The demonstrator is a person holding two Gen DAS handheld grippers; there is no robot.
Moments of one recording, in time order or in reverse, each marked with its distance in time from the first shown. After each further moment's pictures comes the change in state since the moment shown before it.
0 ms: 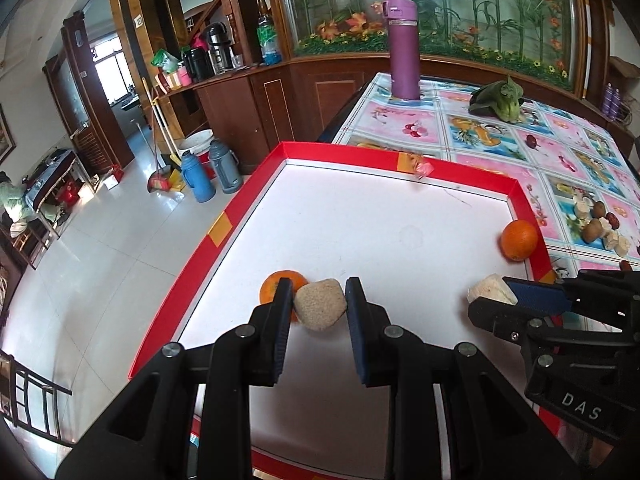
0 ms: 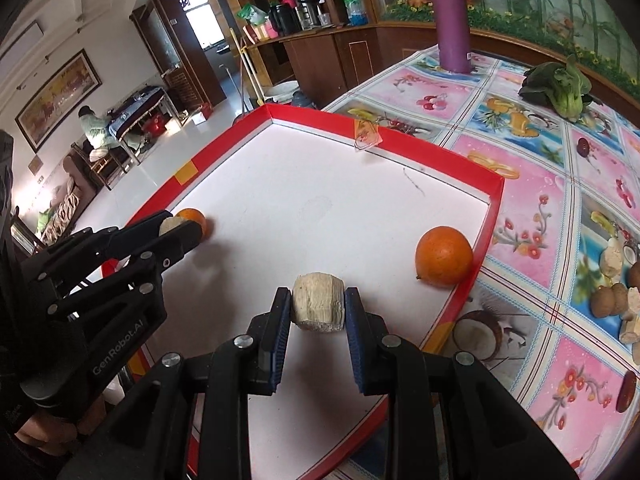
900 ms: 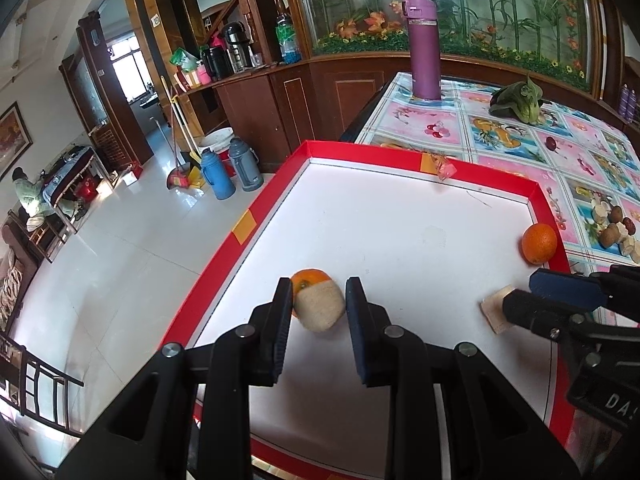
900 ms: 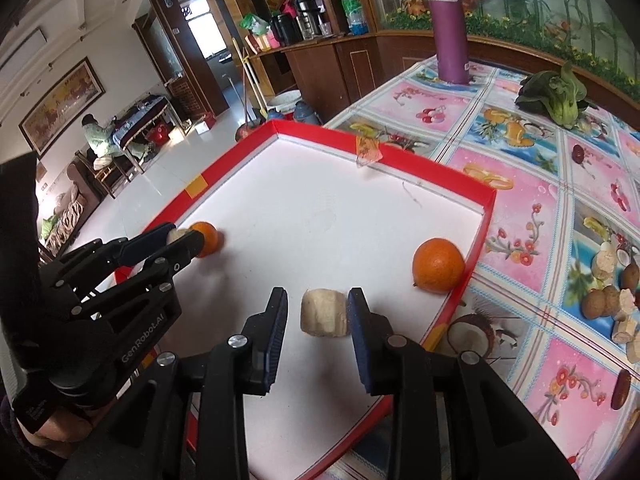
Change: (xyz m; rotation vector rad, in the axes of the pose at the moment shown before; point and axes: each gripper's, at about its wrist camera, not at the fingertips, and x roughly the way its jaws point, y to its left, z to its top) left arm -0.004 0.003 0.002 -0.013 -0.004 0.081; right arm -0.017 0.000 0.003 0.010 -0.049 0.014
